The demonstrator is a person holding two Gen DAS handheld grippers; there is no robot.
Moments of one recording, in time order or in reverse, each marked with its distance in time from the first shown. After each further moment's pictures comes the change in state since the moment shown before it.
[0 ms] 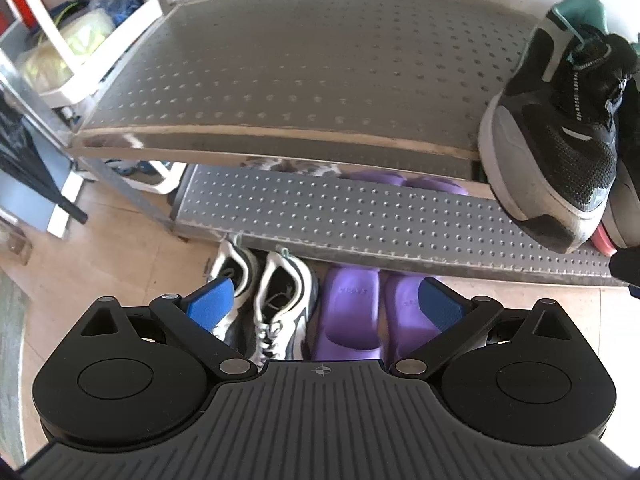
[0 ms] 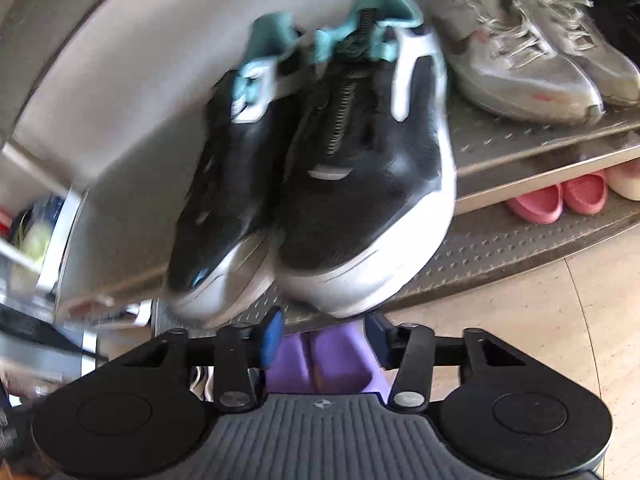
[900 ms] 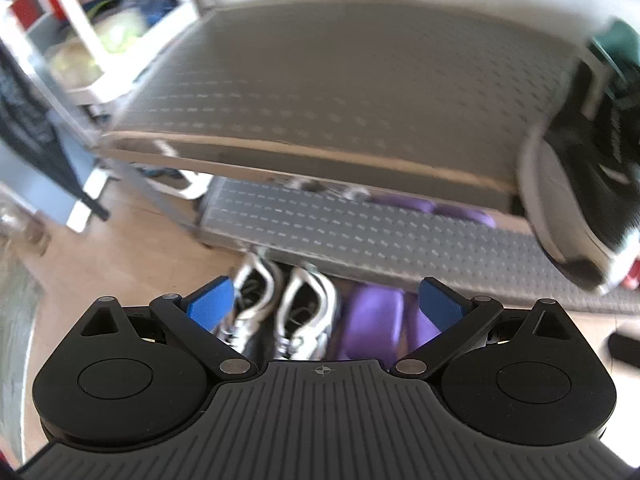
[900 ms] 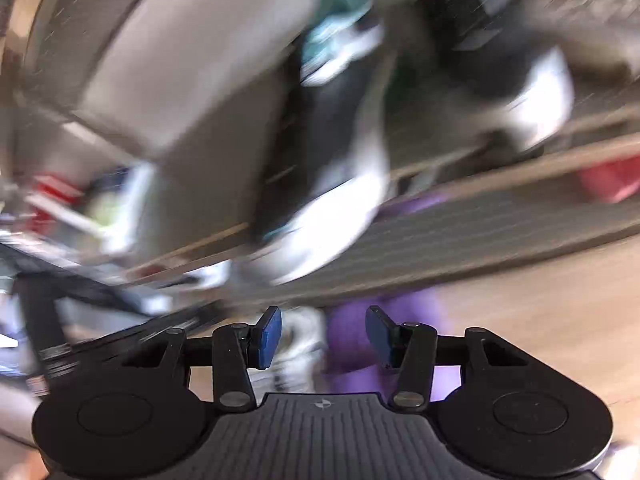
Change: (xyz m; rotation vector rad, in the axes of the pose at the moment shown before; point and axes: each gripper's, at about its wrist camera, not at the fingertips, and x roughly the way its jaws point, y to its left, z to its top) left arm -0.006 0.023 0.009 -0.103 -0.058 0.099; right arm 0.030 0.021 -0.022 -0.039 0.158 0.326
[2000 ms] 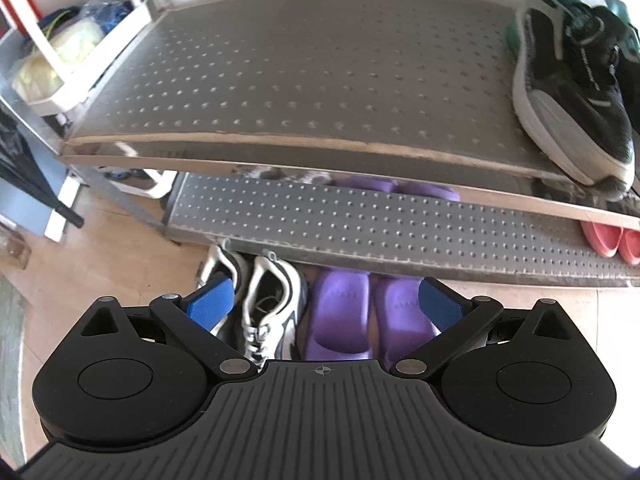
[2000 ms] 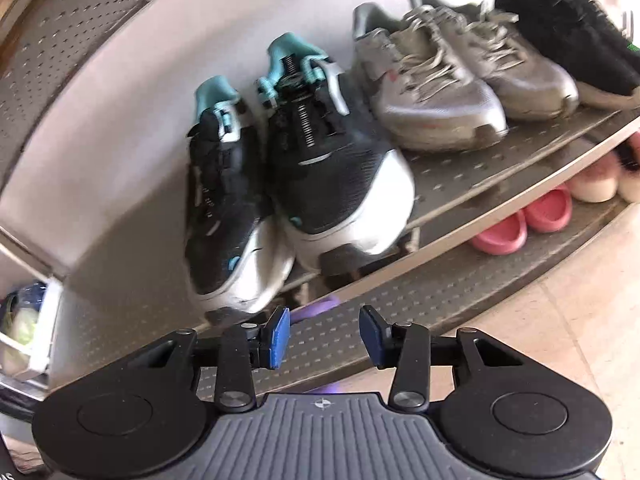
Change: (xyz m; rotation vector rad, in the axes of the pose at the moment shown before) left arm -0.004 -0.043 -0.015 0.115 0.054 -0.104; right arm -0.031 -0.065 0.050 0.075 -0.365 -0.375
